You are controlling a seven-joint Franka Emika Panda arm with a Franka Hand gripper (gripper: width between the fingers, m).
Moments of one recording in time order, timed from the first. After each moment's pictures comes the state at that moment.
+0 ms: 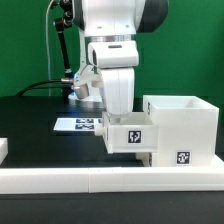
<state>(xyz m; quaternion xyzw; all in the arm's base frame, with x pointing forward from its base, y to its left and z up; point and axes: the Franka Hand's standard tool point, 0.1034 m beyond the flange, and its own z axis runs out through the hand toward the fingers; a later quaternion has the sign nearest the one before) 0.536 -0.004 0.054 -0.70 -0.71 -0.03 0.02</state>
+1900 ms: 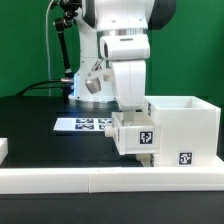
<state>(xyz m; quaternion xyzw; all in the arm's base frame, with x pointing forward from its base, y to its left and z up) 0.543 0.011 0.083 -0.72 -0.70 -0.03 0.01</state>
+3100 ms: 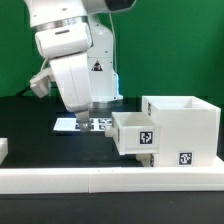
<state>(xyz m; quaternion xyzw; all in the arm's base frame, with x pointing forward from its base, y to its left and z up) 0.575 -0.063 0.074 -0.69 -0.71 -0.09 0.08</state>
